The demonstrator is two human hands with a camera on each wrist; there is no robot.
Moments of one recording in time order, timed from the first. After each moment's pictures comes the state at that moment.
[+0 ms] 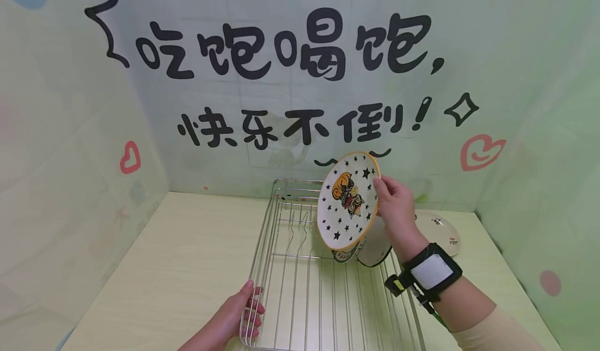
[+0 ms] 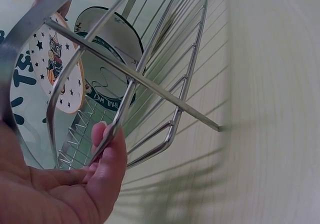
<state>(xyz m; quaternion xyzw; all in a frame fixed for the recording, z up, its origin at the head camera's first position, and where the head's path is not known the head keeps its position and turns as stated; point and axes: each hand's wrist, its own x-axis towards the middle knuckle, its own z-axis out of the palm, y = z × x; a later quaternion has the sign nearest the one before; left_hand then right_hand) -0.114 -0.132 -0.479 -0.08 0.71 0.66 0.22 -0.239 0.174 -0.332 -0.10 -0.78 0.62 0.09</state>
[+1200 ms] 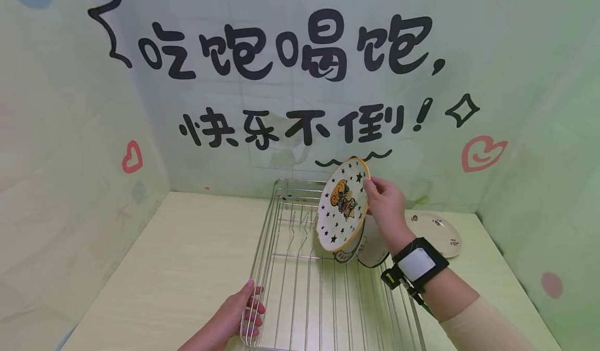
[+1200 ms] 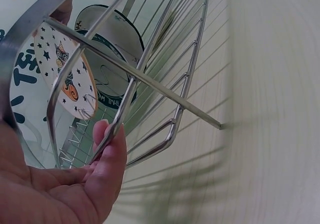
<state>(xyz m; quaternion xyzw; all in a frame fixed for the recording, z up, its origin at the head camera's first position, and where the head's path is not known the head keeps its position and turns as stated) -0.115 -0.133 -0.483 -0.08 0.72 0.66 0.22 -0.255 0.167 -0.349 -0.08 -0.82 0.56 0.08</state>
